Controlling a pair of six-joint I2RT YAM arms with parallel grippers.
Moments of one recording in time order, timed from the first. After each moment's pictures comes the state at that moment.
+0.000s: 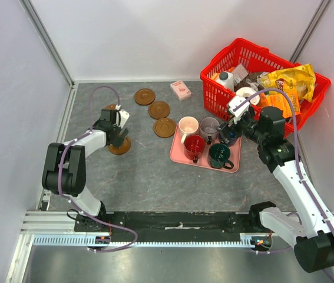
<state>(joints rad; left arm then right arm) -0.15 1.65 0.90 -0.16 -0.26 0.47 0.23 0.96 0.91 -0.23 -0.43 -0.46</state>
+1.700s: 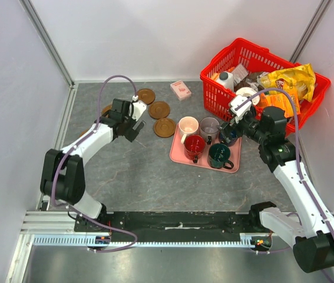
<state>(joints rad) -0.30 1.54 1.05 -0.38 -0.13 0.45 0.21 0.96 0.91 -0.23 -0.43 -0.45</state>
